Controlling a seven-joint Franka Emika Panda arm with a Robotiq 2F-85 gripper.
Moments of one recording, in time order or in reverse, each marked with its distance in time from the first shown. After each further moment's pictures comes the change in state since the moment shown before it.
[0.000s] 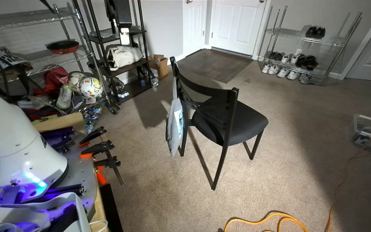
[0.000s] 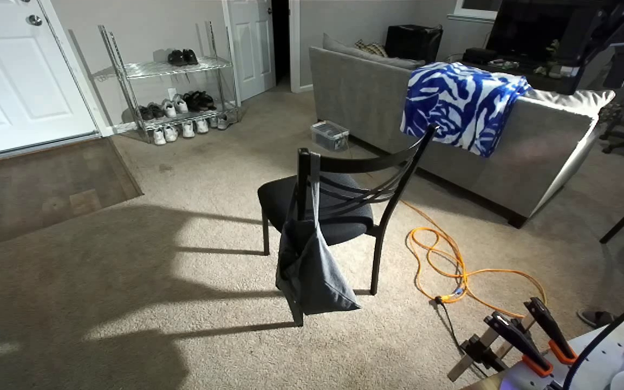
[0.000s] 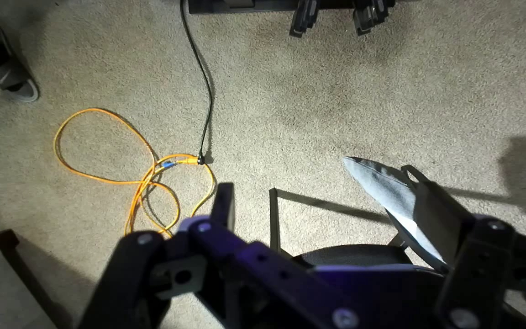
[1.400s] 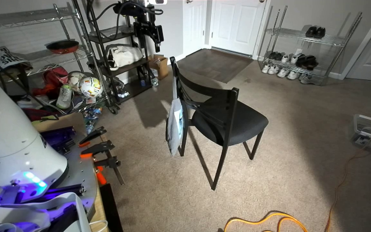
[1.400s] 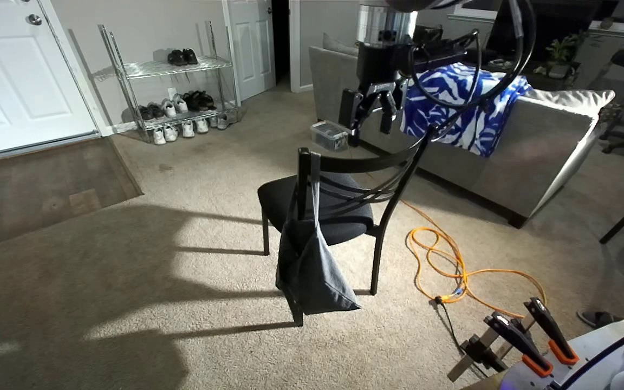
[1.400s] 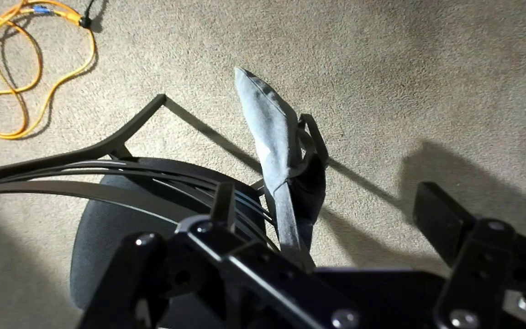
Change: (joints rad) arm 0.233 0.727 0.251 0.363 0.013 0.449 0.079
